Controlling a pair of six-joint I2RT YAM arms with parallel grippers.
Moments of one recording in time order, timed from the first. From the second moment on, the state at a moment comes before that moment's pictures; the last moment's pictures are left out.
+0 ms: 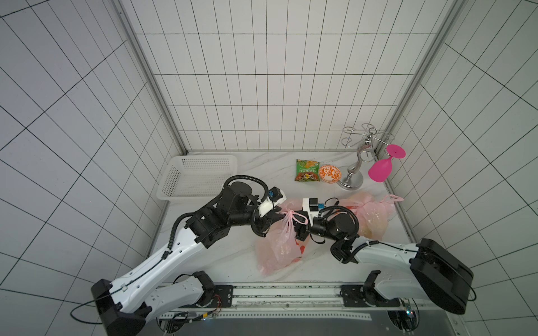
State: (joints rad) left arm -0.76 1.03 1.07 -0.56 0.40 0.23; right arm 0.85 1.30 0.43 1.15 -0.50 0.28
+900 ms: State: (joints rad) left arm -0.76 1.03 1.07 -0.55 0.37 0.21; right arm 0.86 1.24 0.43 1.08 -0.44 0.27
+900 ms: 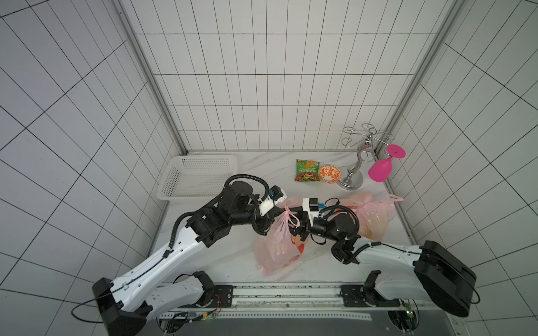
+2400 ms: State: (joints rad) left arm -0.86 1.01 1.03 -0.52 0.19 0.20; right arm 0.94 0.77 0.35 0.59 -0.14 0.27
